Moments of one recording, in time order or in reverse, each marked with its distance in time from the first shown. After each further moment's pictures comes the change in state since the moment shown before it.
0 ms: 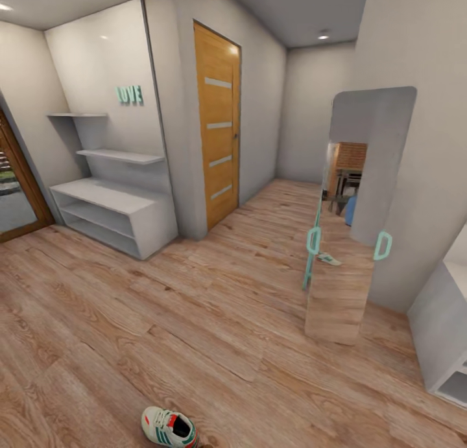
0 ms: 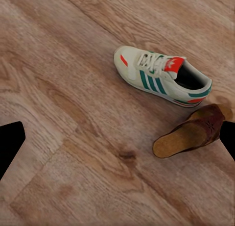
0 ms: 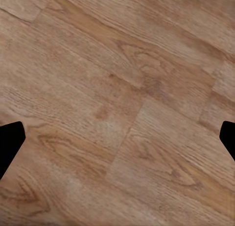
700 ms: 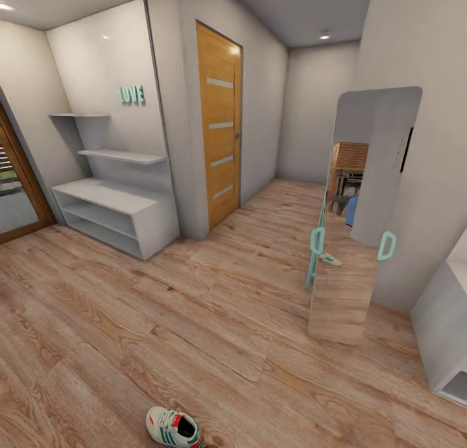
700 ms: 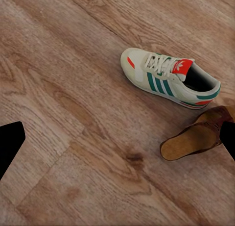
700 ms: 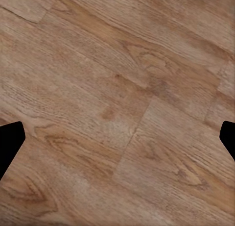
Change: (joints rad) left arm 0.000 0.000 0.000 0.000 -0.001 -0.003 0.000; right arm 0.000 0.000 -0.002 0.000 0.000 0.000 0.000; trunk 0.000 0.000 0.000
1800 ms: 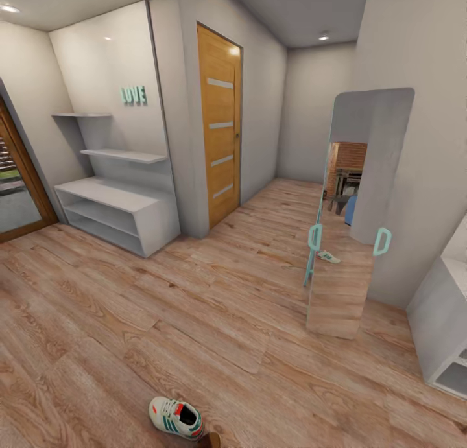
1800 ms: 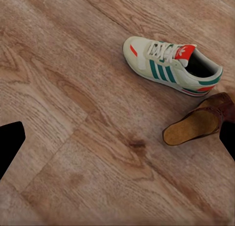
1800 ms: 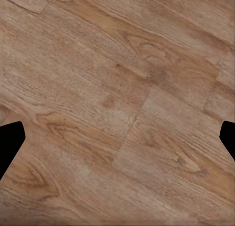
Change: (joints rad) left arm 0.000 0.000 0.000 0.000 0.000 0.001 0.000; right arm 0.000 0.000 0.000 0.000 0.000 0.000 0.000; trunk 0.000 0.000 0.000
